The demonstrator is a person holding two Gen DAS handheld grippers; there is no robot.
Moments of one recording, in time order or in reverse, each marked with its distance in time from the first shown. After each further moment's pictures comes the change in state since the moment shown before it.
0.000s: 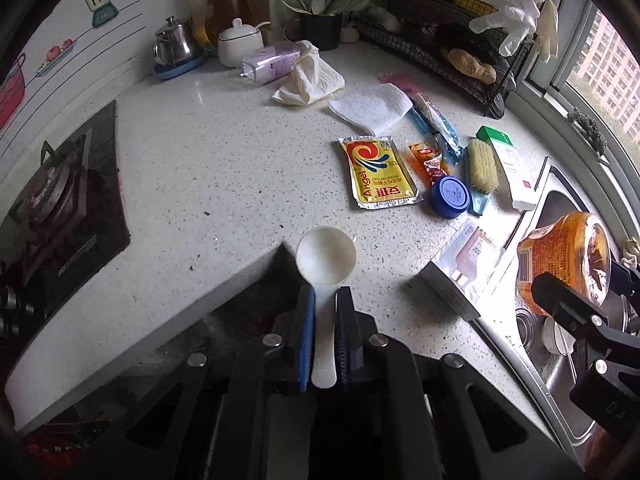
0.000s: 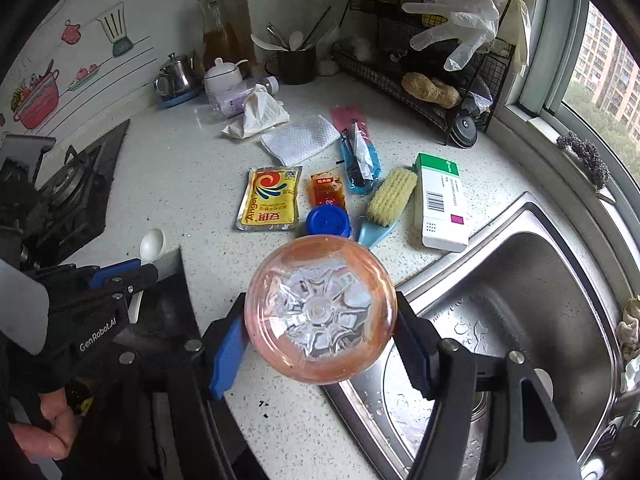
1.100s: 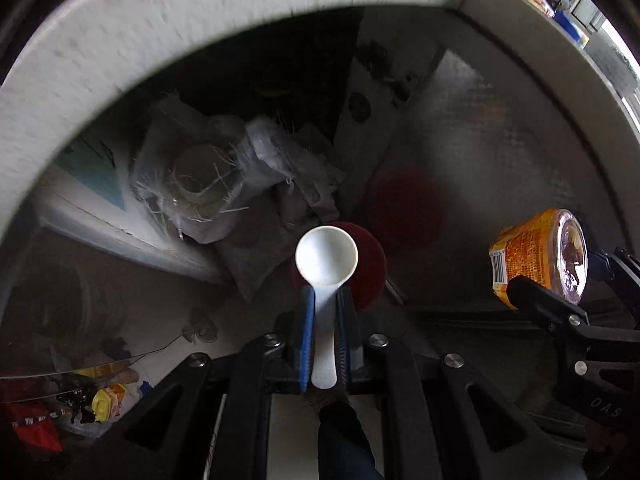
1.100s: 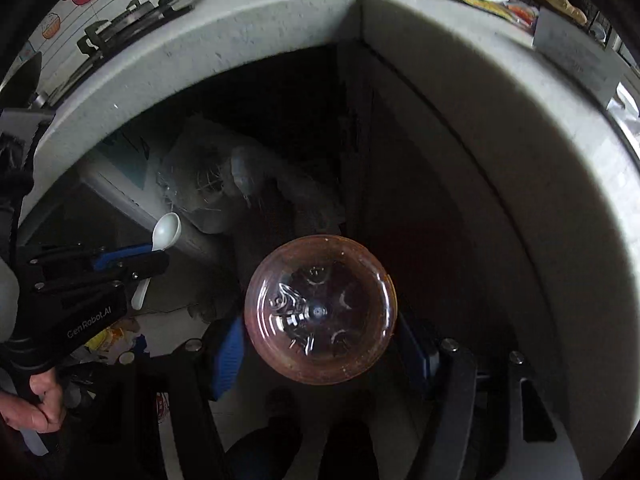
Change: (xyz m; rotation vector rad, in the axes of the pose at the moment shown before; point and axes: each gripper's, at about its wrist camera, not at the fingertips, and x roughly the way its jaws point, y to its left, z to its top) left arm 0.138 0.147 -0.206 -0.030 0.195 -0.042; right arm 0.137 0.155 -0.169 -0.104 0.195 0.135
